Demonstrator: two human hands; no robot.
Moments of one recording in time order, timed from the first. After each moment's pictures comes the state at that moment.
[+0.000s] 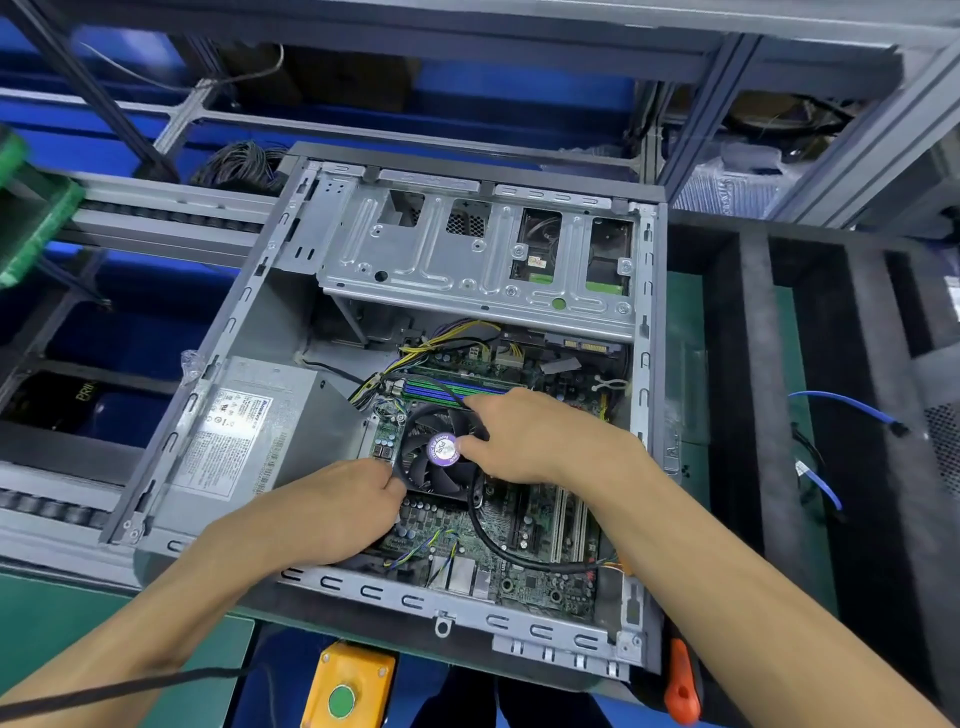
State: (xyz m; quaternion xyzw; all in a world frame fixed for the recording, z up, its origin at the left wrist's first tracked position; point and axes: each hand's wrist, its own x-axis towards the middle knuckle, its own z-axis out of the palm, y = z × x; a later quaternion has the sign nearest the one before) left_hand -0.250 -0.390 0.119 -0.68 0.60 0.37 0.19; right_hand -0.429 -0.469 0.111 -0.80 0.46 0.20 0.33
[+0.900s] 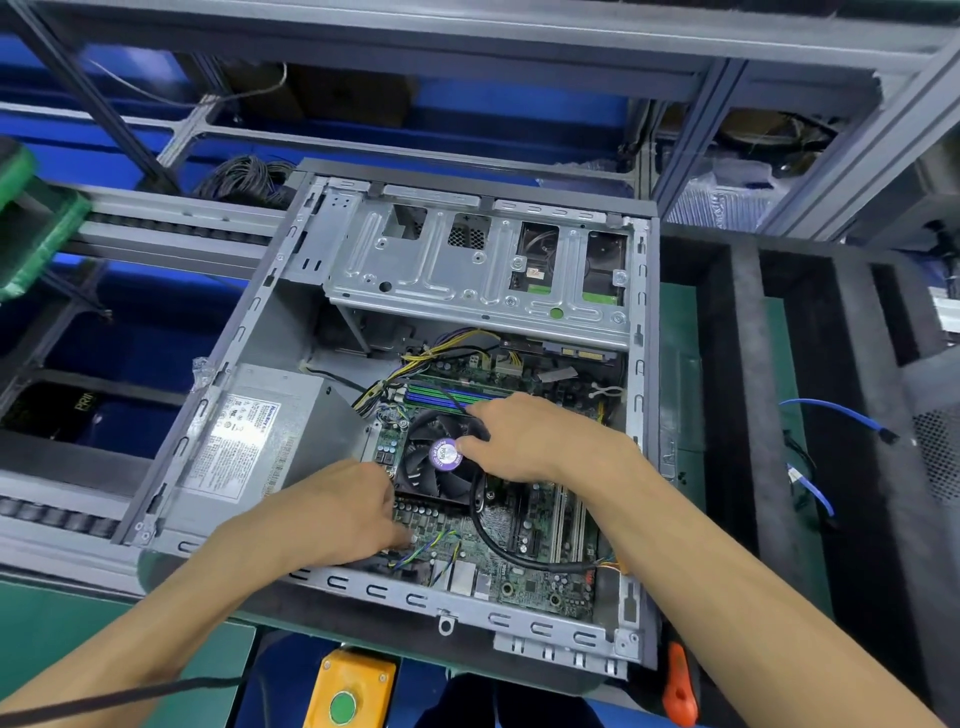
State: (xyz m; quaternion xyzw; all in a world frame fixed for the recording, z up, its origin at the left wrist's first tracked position) left_hand -0.246 -0.391 0.127 -0.66 0.62 0.36 0.21; right_hand -0.428 -0.472 0.104 -0.79 0.47 0.19 0.33
